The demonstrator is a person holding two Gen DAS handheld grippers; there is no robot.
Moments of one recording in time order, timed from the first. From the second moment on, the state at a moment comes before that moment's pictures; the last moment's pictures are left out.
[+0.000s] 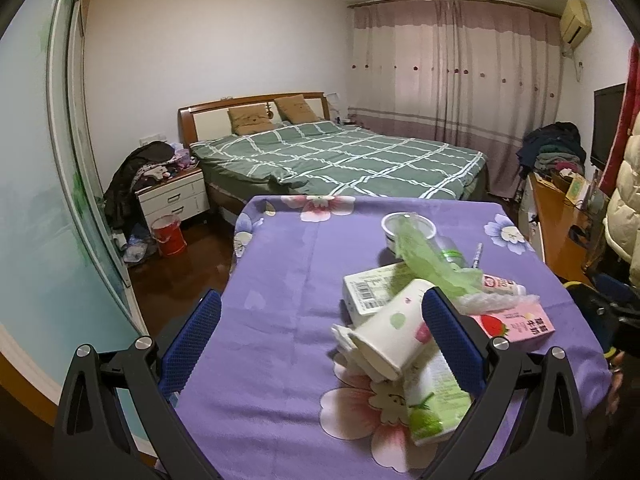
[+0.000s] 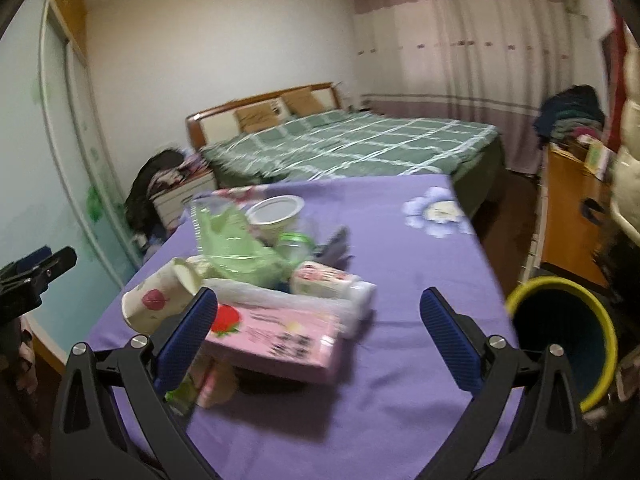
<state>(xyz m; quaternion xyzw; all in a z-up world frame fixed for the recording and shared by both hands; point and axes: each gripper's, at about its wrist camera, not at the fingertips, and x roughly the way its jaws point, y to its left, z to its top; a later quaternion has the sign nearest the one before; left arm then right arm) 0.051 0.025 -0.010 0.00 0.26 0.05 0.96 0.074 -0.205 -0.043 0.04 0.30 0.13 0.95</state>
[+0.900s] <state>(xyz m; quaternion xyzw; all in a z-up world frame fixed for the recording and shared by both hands) 0.088 0.063 -0.033 -0.02 0.29 0.06 0.96 0.191 -0.073 -0.066 -0.03 0.37 0.25 0.89</state>
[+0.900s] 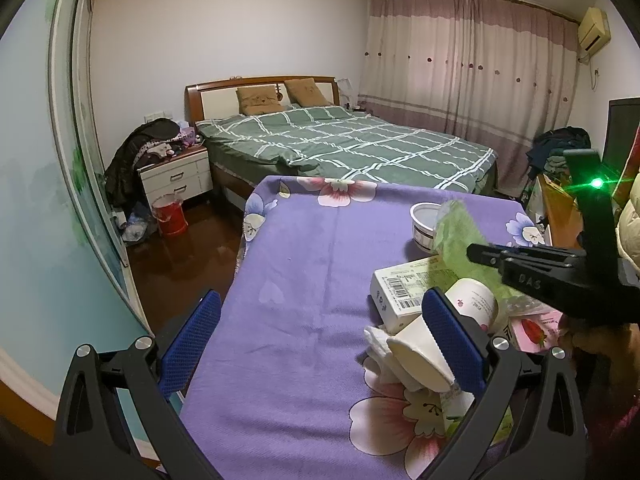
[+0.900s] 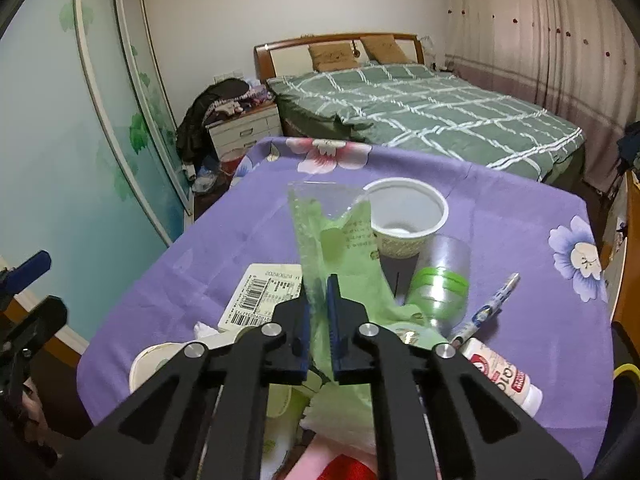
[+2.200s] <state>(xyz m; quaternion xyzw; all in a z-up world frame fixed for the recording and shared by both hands) 0.099 -0.030 -0.054 0.01 0.31 -0.03 0.95 0.123 -0.442 -0.114 0.11 0.35 -0.15 0.92</state>
